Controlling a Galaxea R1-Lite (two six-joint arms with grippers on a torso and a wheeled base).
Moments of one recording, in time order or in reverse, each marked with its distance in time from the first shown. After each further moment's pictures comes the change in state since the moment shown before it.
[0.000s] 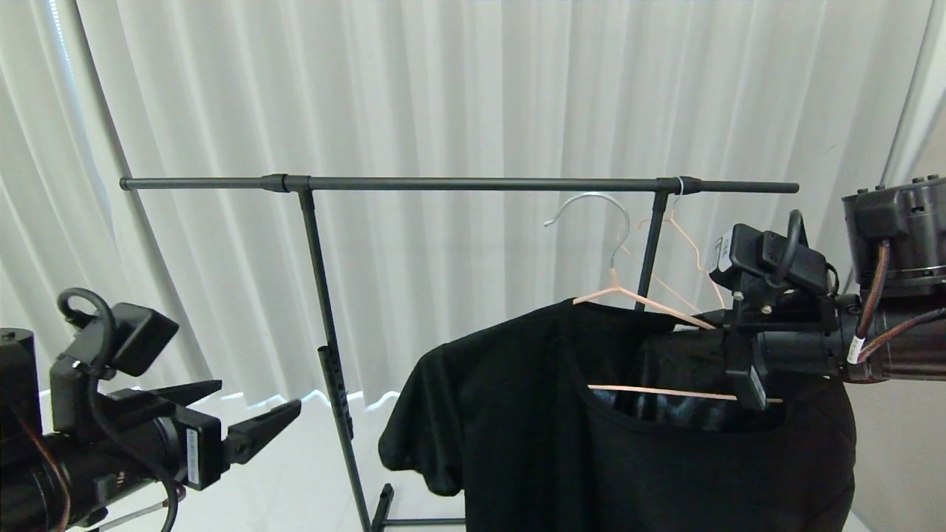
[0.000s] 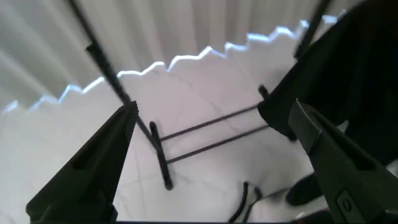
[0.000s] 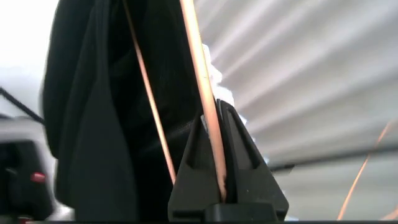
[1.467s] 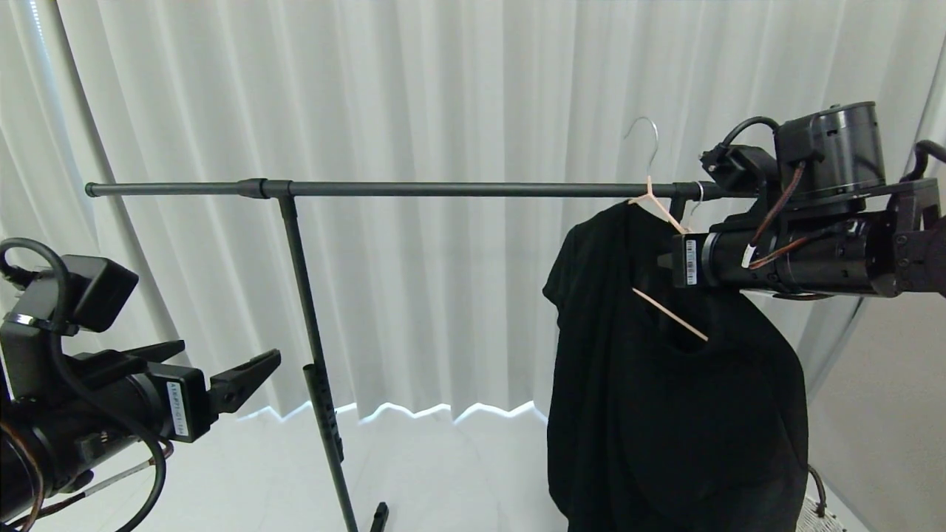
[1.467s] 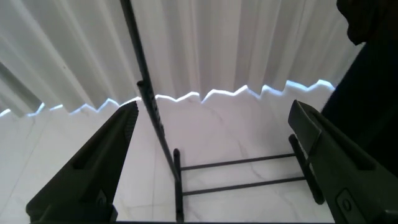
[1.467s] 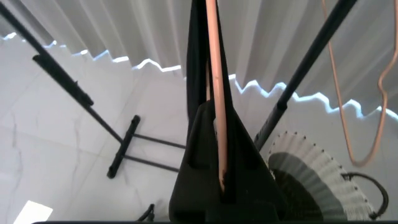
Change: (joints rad) left arm -0.083 -0.042 -0.091 0.028 0.222 -0.036; right arm 0.018 0.185 -0.348 0.126 -0.492 0.743
